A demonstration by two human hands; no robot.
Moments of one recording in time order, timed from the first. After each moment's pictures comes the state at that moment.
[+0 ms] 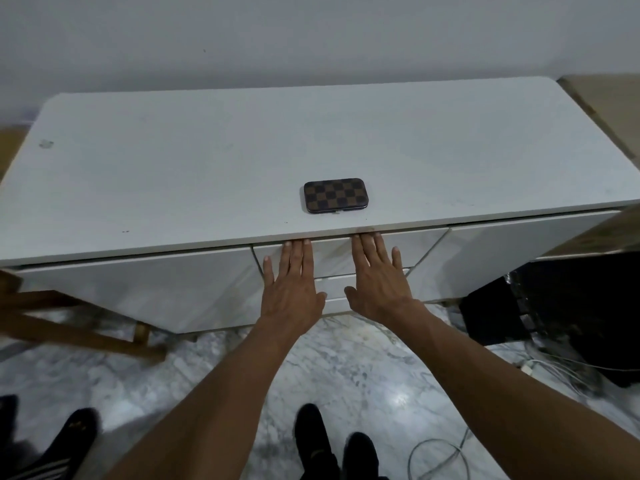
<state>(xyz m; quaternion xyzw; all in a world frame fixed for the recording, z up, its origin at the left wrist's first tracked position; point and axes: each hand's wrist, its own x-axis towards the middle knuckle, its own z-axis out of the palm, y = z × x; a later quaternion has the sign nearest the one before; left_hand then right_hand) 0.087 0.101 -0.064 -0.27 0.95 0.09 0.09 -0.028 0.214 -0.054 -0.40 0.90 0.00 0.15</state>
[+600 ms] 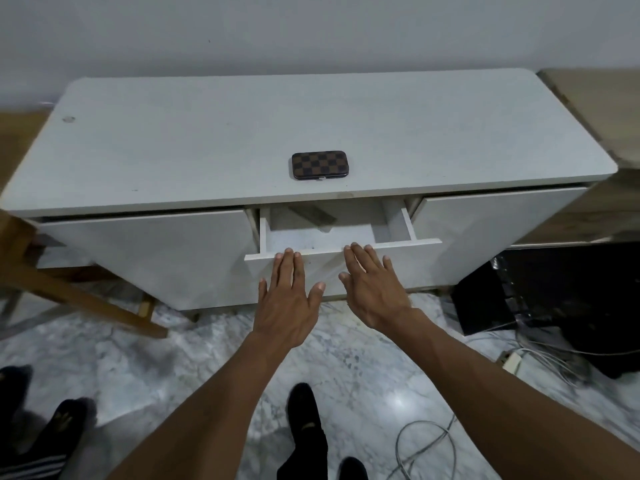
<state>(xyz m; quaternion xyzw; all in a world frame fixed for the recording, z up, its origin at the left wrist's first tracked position) 0.155 0.186 -0.064 -0.32 0.92 0.22 0.05 0.027 0.298 -0.038 -0.44 0.88 -0.06 0.18</state>
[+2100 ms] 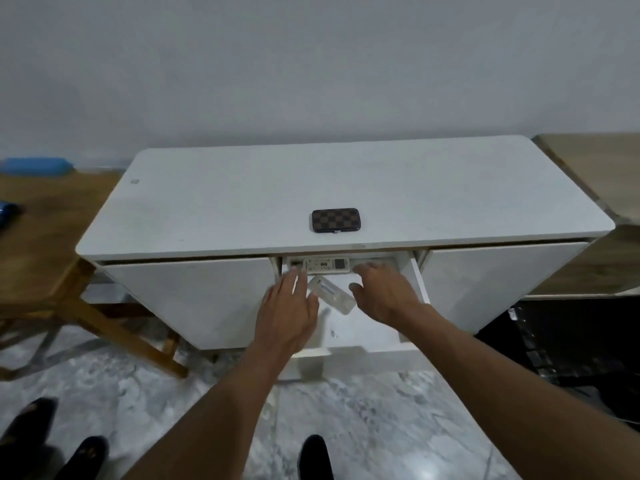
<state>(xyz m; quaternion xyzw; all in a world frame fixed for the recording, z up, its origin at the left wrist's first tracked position) 0.149 0.149 -0.003 -0.31 0.94 0.14 -0.07 -0.001 0.263 0.043 -0.45 0.88 -0.08 0.14</state>
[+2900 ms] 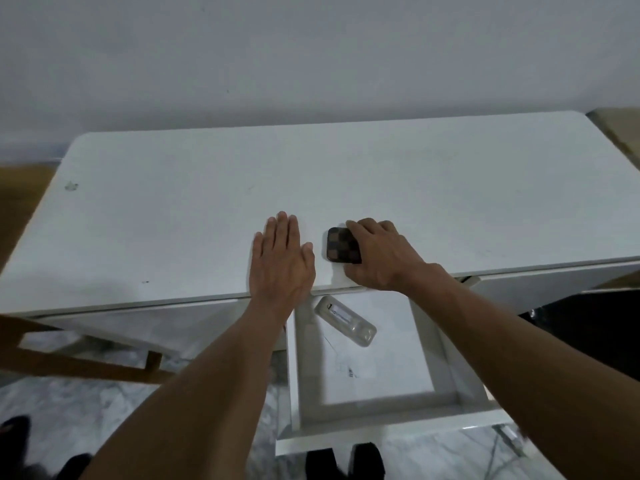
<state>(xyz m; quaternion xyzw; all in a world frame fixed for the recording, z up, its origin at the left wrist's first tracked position) 0.030 -0.003 -0.034 -0.34 0.94 0.06 -0.05 -0.096 0.123 0.032 -0.46 0.87 -0.04 0.18</state>
